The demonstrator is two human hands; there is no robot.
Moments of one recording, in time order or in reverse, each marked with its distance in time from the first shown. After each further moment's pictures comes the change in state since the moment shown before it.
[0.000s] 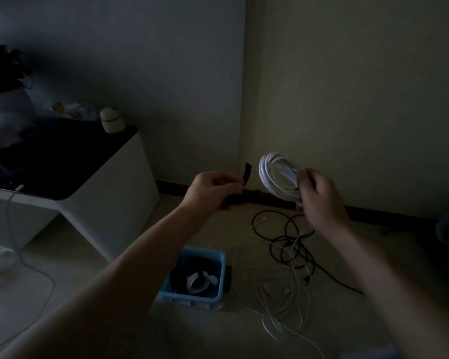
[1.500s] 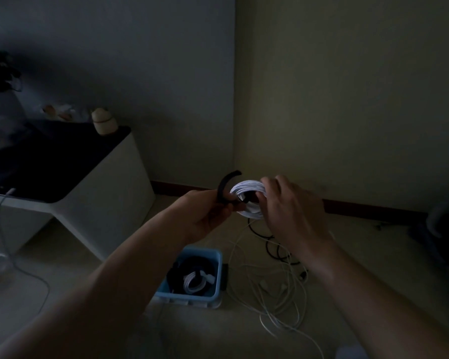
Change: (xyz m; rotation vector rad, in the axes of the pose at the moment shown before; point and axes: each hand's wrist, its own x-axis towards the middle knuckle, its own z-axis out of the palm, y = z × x) left_hand -0.016 0.006 0.006 -0.565 -0.097 -0.533; right_hand -0.029 -0.008 0.024 -1.075 0.043 -0.511
